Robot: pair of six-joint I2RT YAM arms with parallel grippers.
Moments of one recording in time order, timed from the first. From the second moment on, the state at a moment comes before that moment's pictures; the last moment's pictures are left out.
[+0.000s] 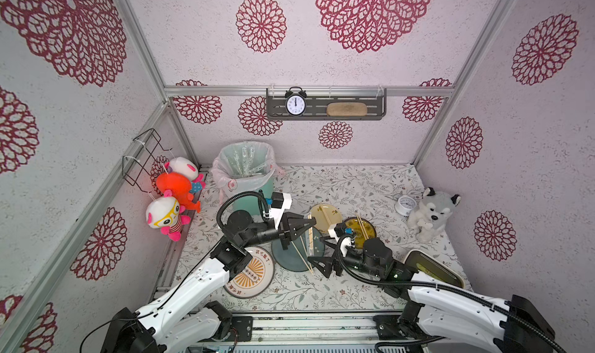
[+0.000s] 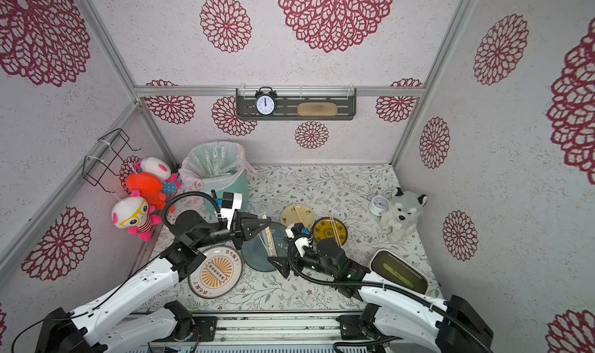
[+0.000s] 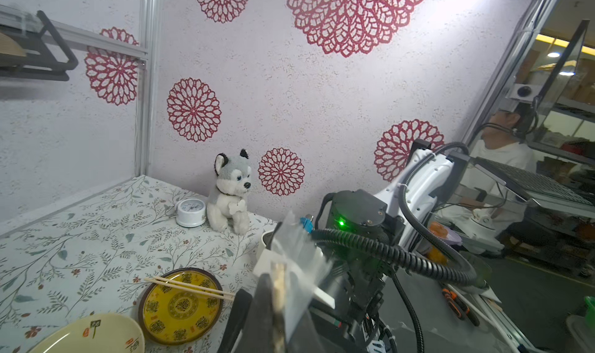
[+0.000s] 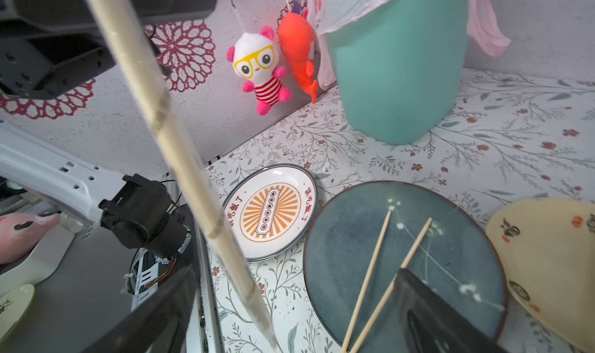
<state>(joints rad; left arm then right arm) -0.62 1.04 0.70 0.50 0.73 -0.35 0.94 0.98 0.45 0.34 -0.26 0.29</state>
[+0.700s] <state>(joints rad) -0.60 1.00 0.70 0.43 0.77 -0.31 0.93 1.10 0.41 0.55 -0.46 0.20</state>
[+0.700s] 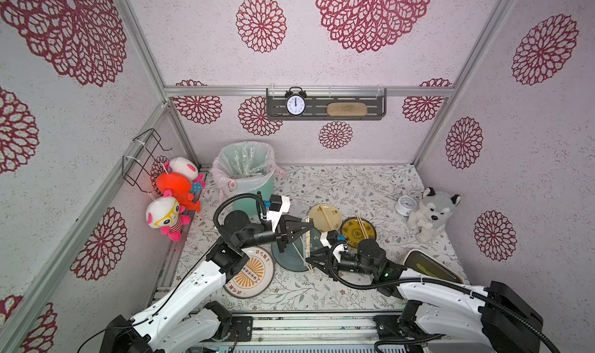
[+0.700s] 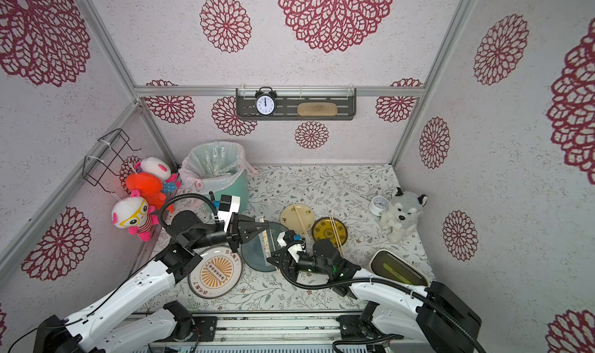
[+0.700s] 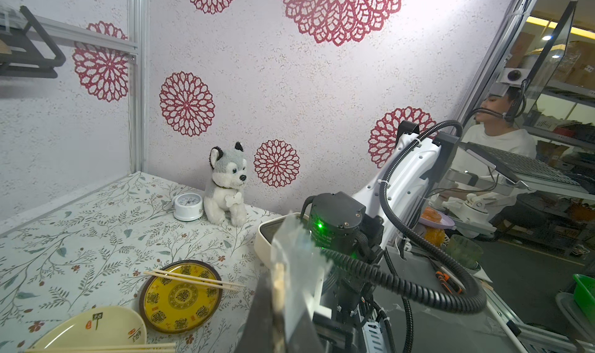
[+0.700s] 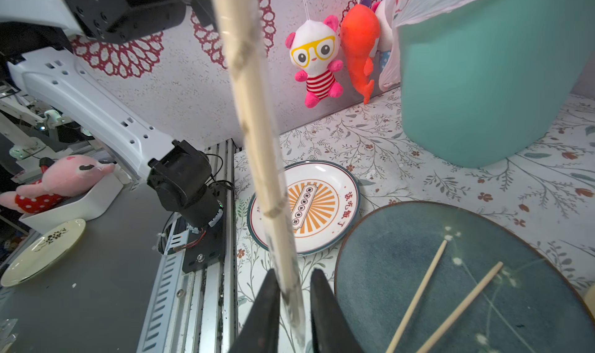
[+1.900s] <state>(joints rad) -0.57 1.05 0.72 0.54 0.80 -0.41 0.93 1.13 0.38 0.63 -0.48 0.20</state>
